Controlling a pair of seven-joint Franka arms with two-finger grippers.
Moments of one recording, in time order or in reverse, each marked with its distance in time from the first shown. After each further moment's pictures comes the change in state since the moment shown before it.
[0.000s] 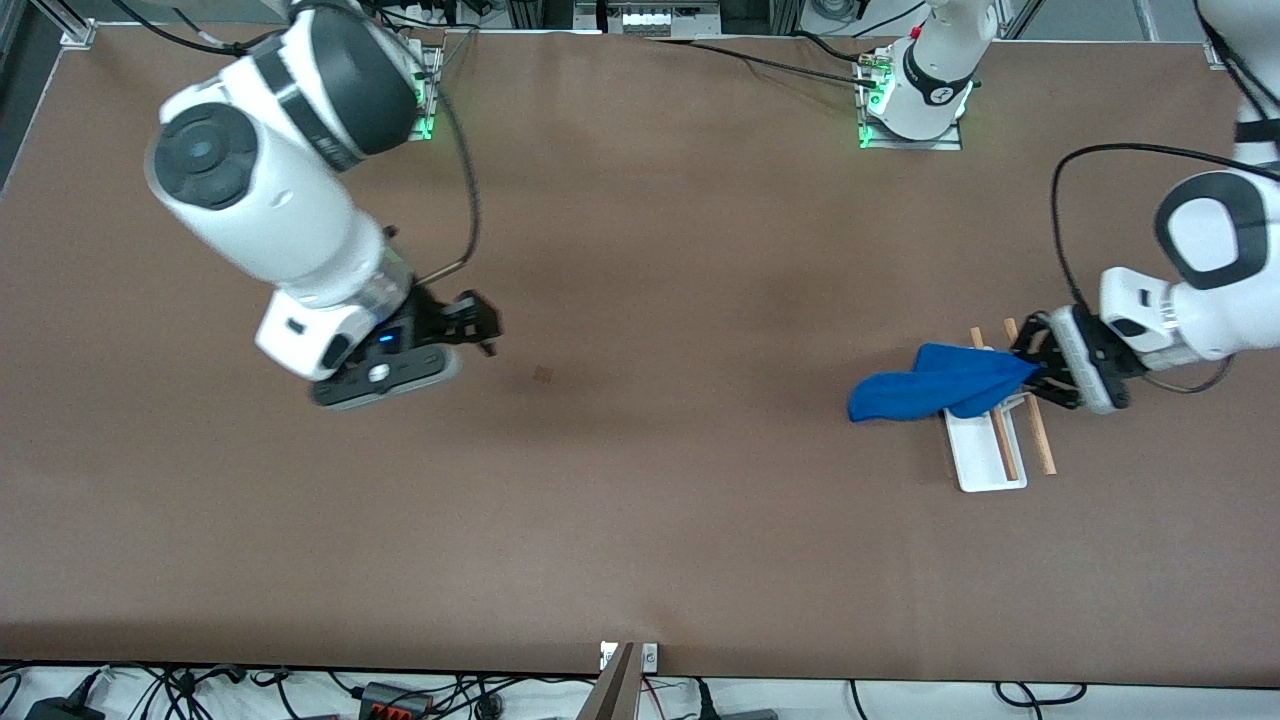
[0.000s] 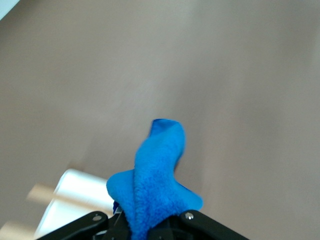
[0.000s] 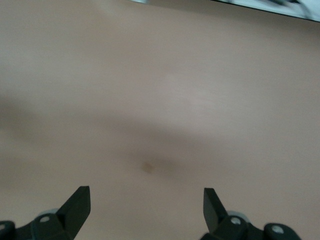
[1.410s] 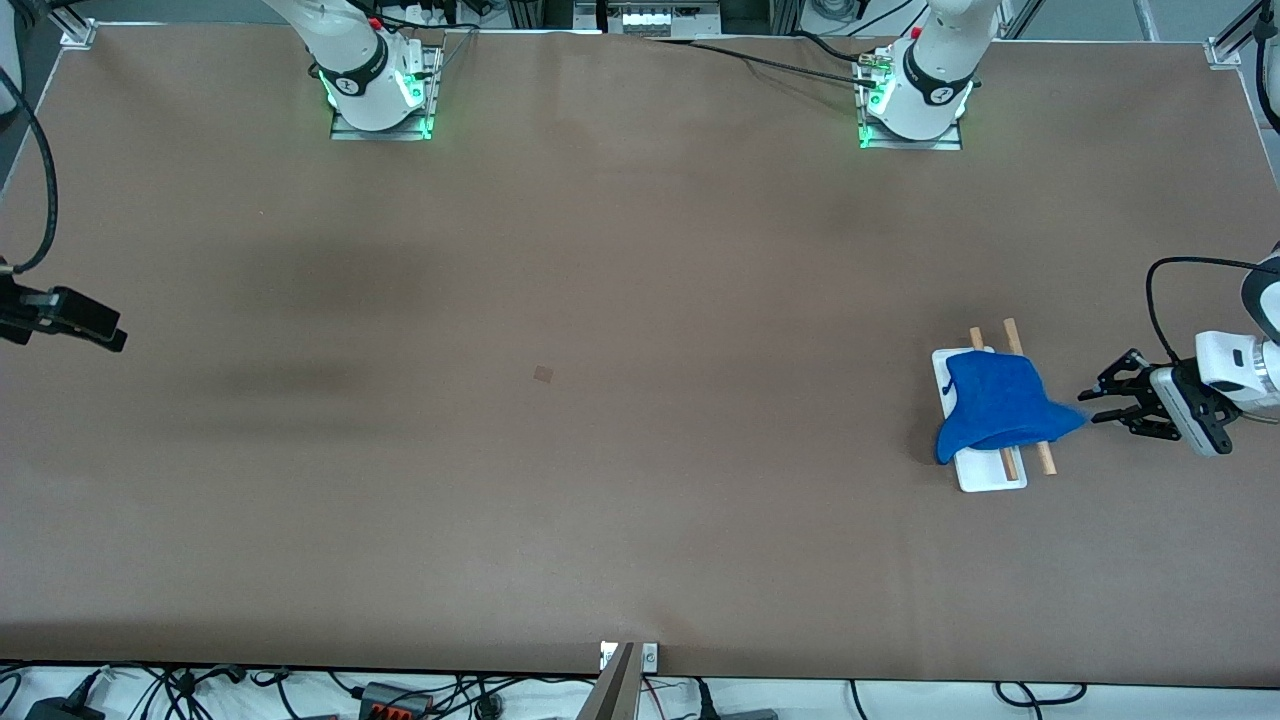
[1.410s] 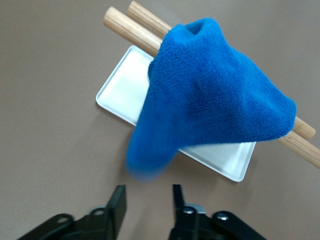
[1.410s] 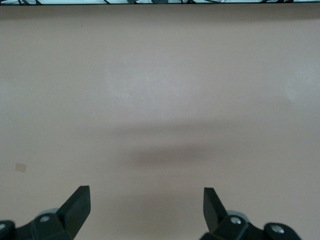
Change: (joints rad) left arm 0.206 0.327 0.004 0.210 0.143 0.015 0.000; right arm -0.045 -0.248 -0.539 -0.106 0.143 -0.125 -0.270
